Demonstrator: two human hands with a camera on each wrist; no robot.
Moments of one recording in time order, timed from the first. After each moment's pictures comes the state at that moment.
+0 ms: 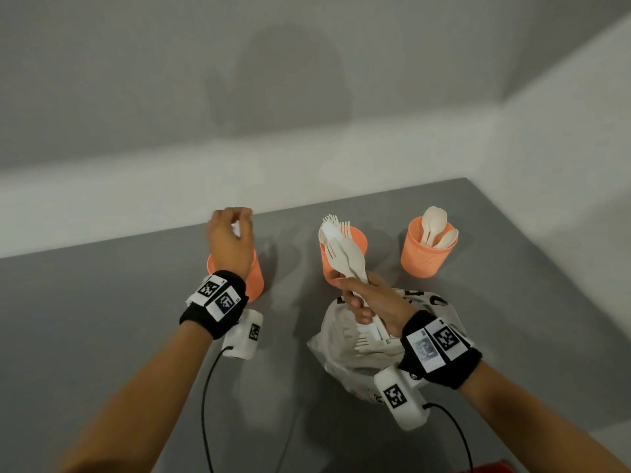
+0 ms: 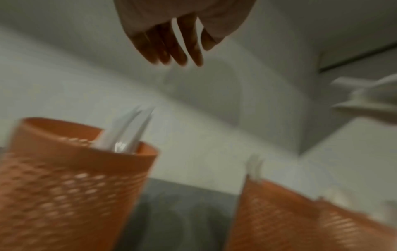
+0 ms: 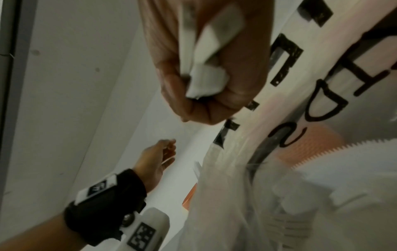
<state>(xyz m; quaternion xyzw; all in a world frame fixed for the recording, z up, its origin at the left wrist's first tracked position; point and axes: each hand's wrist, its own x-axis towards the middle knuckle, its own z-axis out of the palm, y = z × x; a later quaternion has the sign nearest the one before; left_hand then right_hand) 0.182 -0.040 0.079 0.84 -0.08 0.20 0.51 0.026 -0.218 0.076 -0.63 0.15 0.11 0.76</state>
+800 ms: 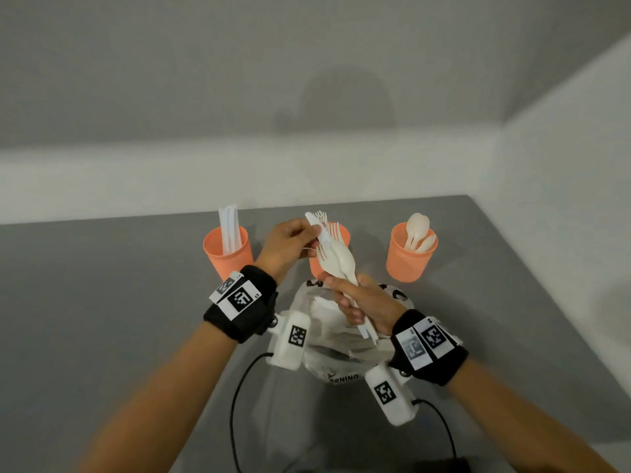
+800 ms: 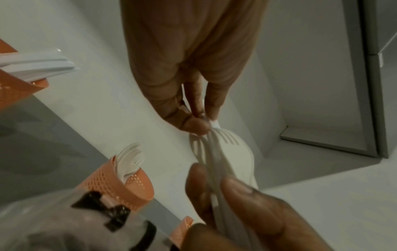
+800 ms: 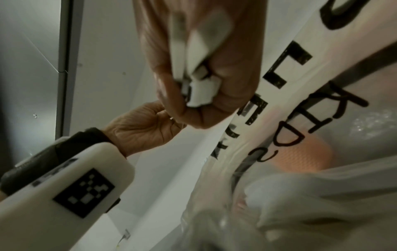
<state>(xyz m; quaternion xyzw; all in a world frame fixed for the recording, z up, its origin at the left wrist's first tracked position) 0.074 -0.121 0.117 0.70 -0.10 -0.15 0.69 -0.015 -0.251 0.081 -0.63 0.09 0.16 0.76</state>
